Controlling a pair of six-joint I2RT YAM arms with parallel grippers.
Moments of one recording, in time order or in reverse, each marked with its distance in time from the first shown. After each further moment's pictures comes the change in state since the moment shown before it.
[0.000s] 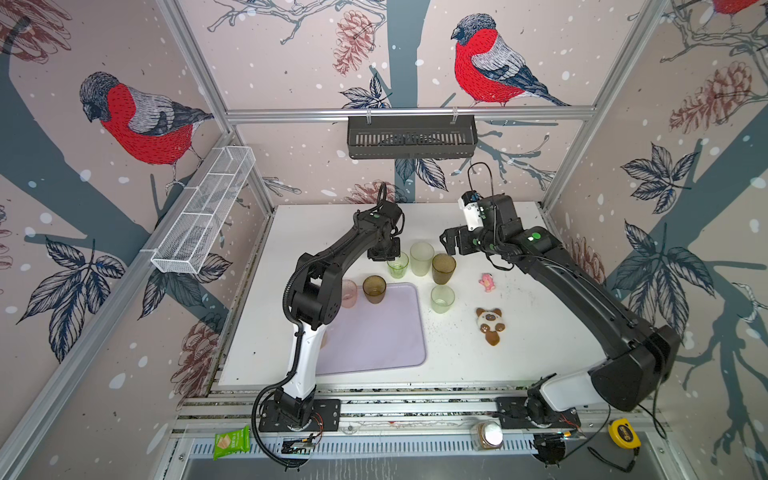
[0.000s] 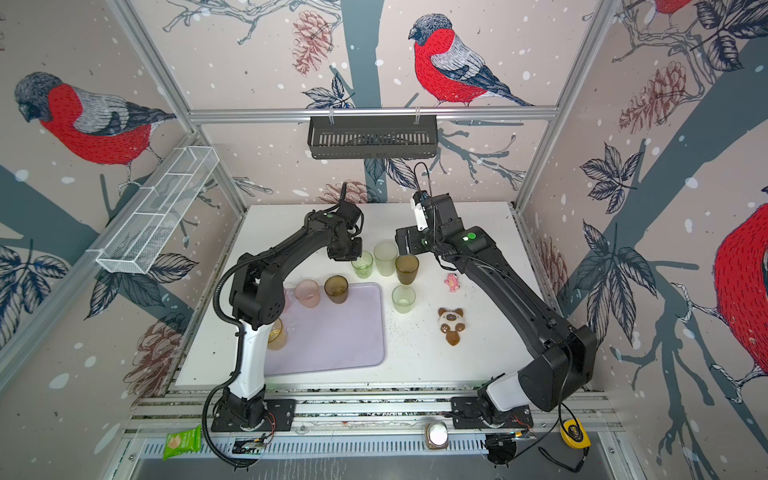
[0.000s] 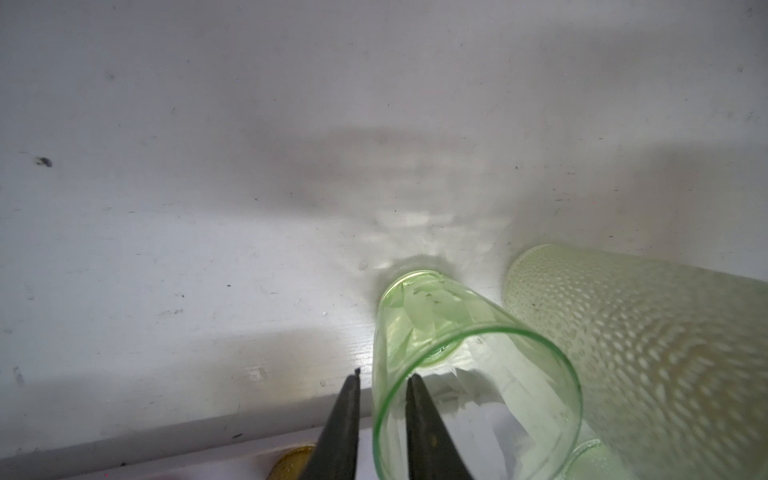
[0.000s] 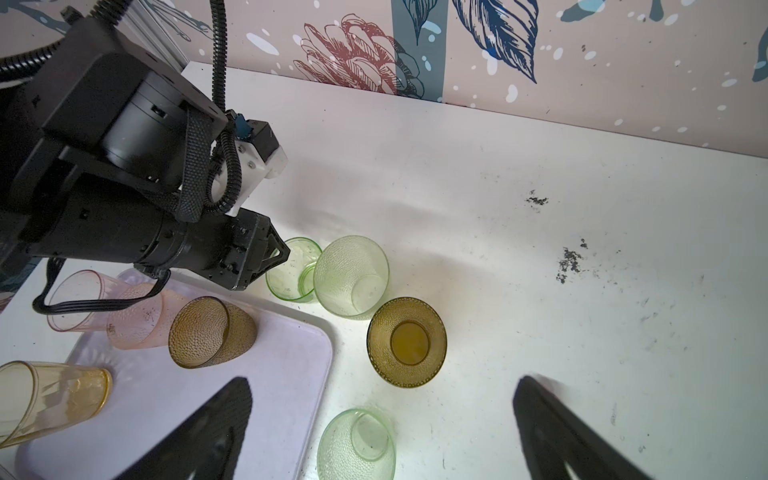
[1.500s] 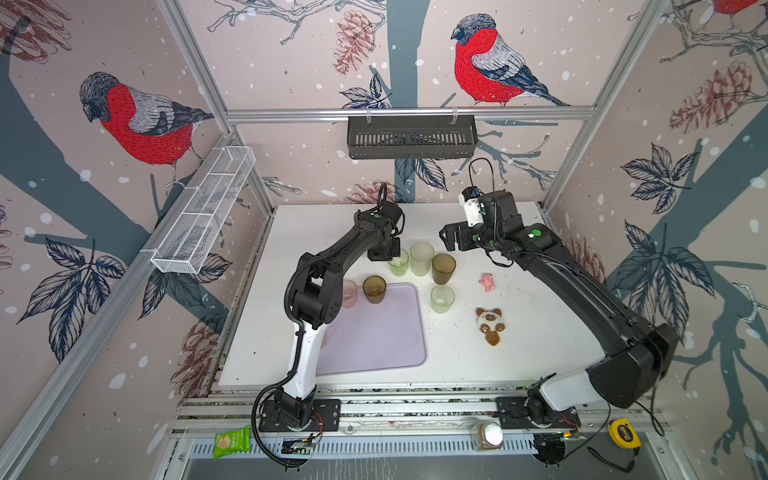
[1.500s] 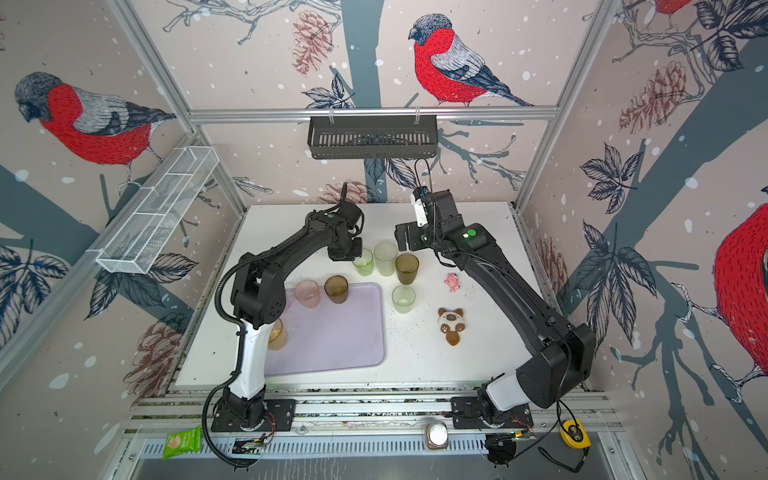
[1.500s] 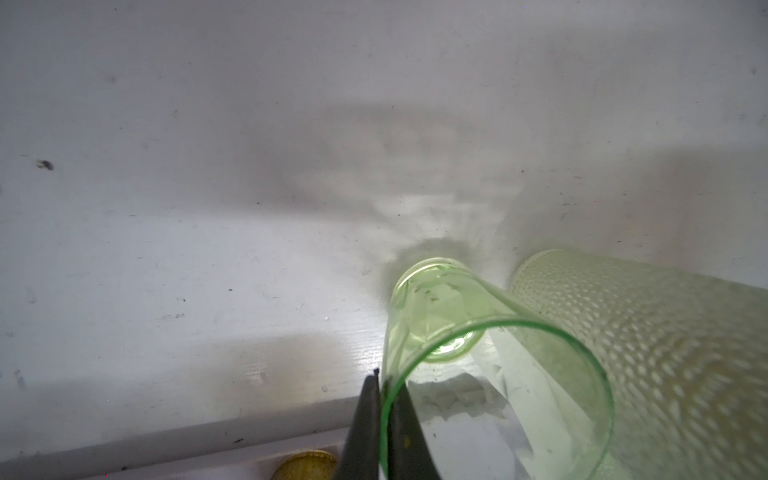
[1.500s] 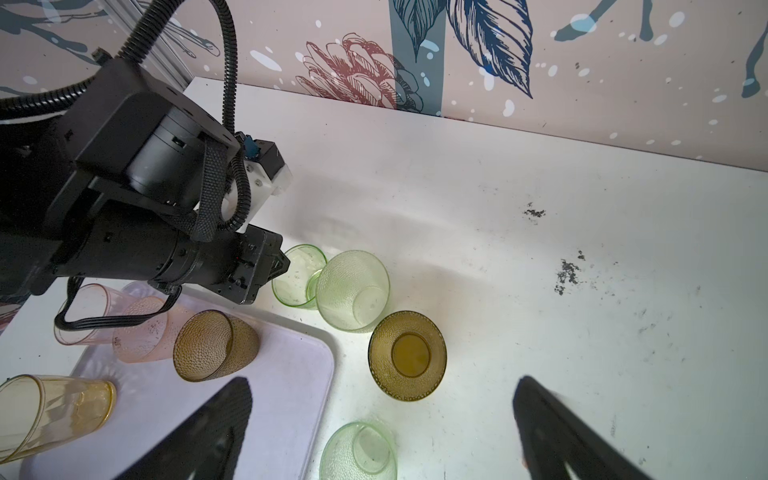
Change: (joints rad) left arm 0.000 0.013 0.019 -0.008 -0.008 0.000; right arm -0.008 0.017 0.038 0.000 0.000 -0.004
